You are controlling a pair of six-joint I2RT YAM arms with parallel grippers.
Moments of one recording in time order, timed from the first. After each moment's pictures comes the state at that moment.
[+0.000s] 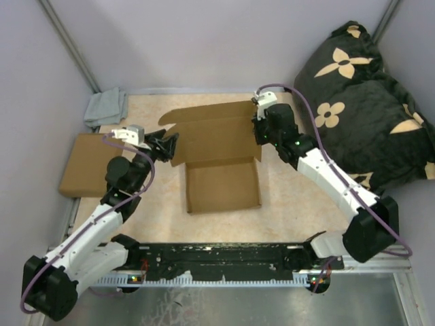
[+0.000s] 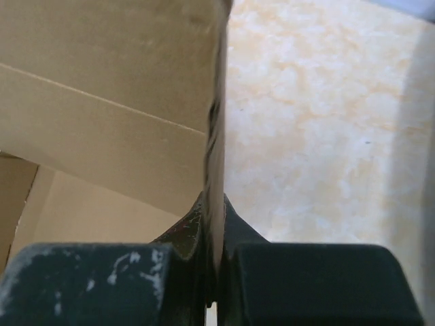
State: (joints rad) left arm -0.44 0.87 0.49 0.62 -0.01 -0.22; right arm 0.50 1.38 1.20 -0.32 0.05 0.05
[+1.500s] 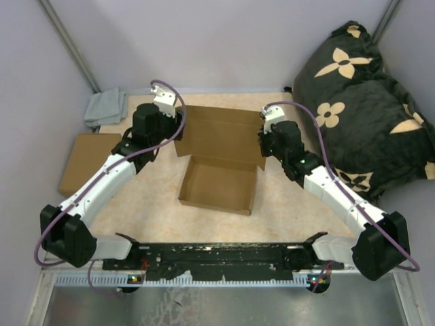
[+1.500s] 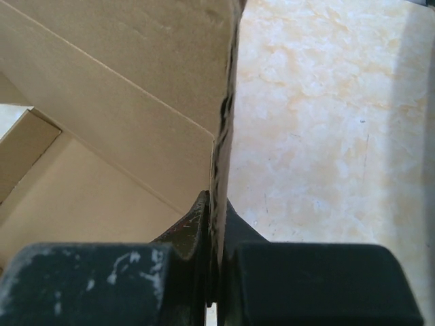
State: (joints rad) left arm -0.44 1.33 1.12 -0.12 -0.12 0.02; right arm 0.50 1.20 0.93 -0.15 0.10 0.05
